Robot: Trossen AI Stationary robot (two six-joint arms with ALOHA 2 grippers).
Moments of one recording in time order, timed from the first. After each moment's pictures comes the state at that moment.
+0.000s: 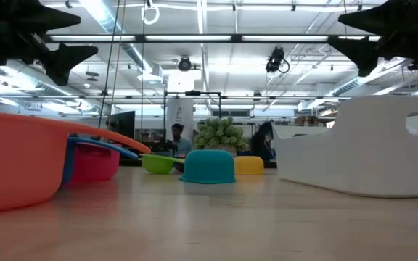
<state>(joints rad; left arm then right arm) -0.32 0.14 0.01 0.29 -0.38 -0.27 0.08 0.19 0.02 0.49 0.28 0.11</state>
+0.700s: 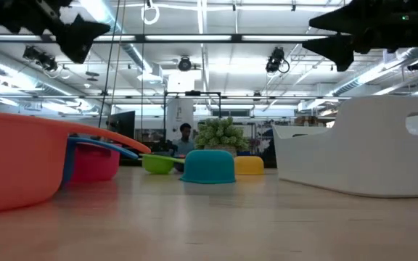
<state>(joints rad) -0.36 0.66 0.31 0.24 -0.19 -0.28 0.10 0.66 0.22 0.53 0.26 0.11</state>
